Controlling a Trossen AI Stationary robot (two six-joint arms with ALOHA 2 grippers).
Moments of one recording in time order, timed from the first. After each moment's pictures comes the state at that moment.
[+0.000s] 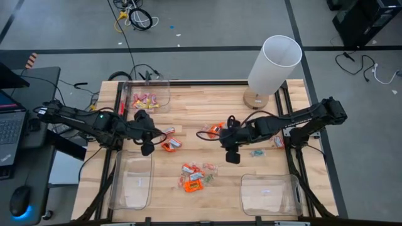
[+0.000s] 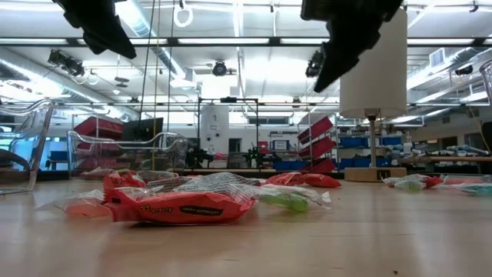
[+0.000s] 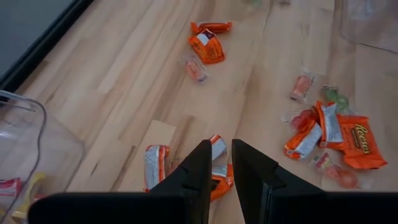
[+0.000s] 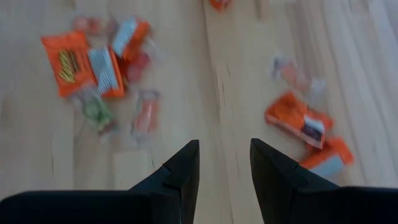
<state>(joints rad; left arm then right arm) -0.26 0.89 0.87 -0.78 -0.39 -0.45 0.18 1.49 1.15 -0.68 0.13 0.29</state>
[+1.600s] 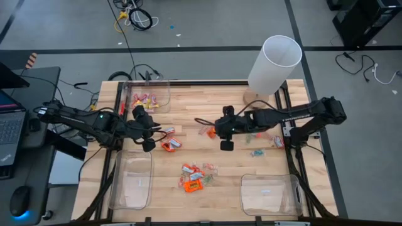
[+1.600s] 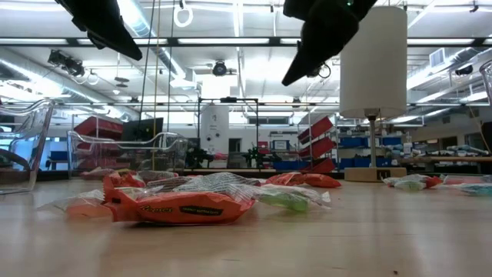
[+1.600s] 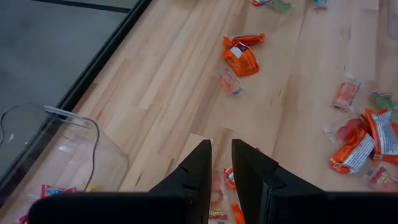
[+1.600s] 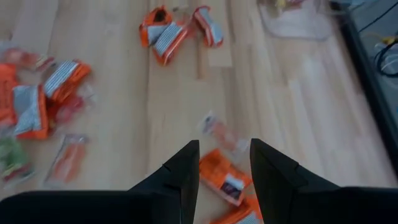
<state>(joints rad) -0.26 0.89 0.87 -0.79 -0.53 -0.37 0.05 1.50 1.15 -0.50 0.23 -0.02</state>
